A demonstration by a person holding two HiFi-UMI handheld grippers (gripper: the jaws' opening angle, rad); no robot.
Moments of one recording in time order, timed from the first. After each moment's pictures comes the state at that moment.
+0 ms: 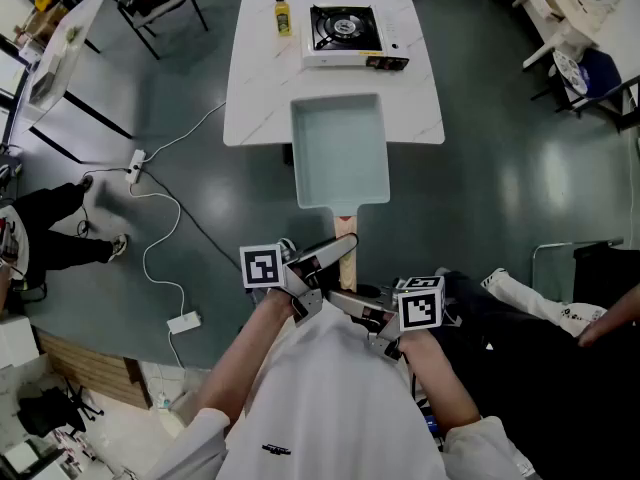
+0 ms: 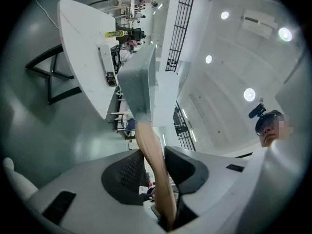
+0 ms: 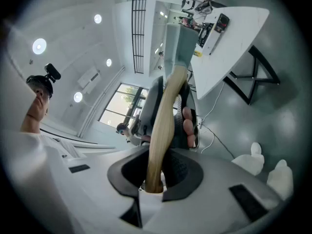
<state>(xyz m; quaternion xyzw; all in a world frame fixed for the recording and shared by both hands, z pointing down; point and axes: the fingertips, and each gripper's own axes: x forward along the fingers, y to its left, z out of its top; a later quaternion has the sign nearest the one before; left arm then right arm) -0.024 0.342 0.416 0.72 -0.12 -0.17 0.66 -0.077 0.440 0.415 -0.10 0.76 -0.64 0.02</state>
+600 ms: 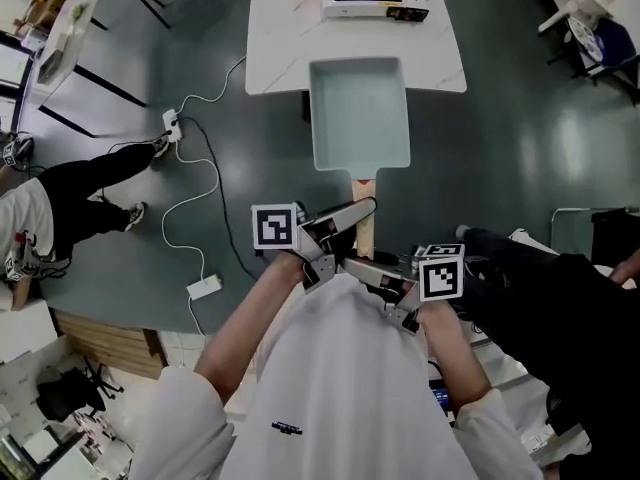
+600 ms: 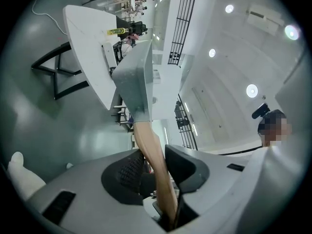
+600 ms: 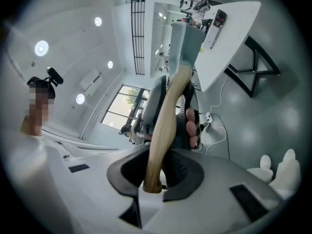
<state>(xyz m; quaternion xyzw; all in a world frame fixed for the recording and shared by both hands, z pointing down) -0.044 0.390 0.414 0.74 -0.10 -0.14 0.66 -0.103 0.485 0.411 -0.10 0.77 -0.63 0.03</state>
